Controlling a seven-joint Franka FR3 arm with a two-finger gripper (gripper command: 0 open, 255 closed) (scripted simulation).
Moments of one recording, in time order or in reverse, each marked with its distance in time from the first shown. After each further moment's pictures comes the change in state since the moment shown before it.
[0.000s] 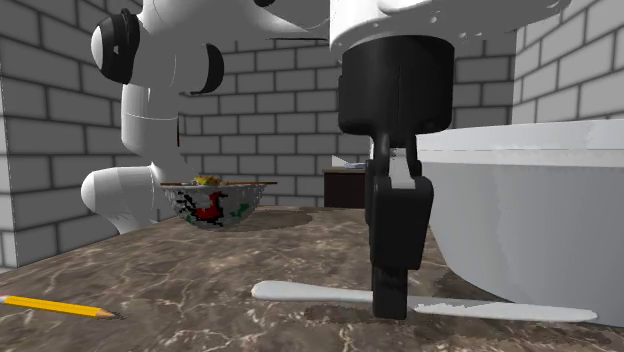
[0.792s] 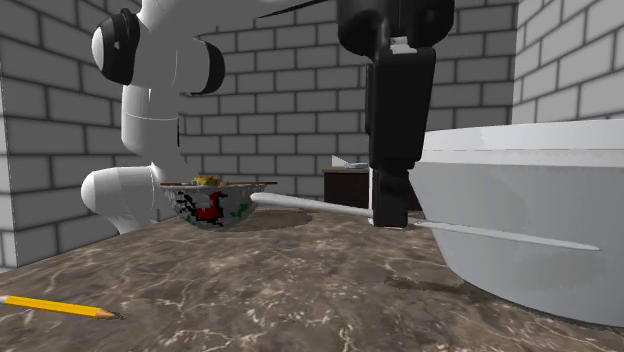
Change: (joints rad) arm 0.003 0.009 0.001 0.174 0.000 -0.164 -0.002
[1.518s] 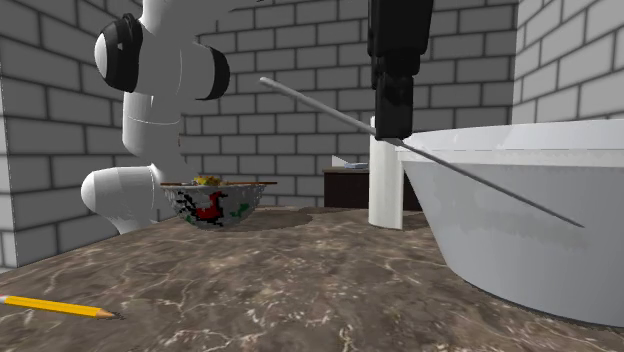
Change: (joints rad) arm 0.008 0.077 0.000 0.273 -0.005 -0.196 -0.002
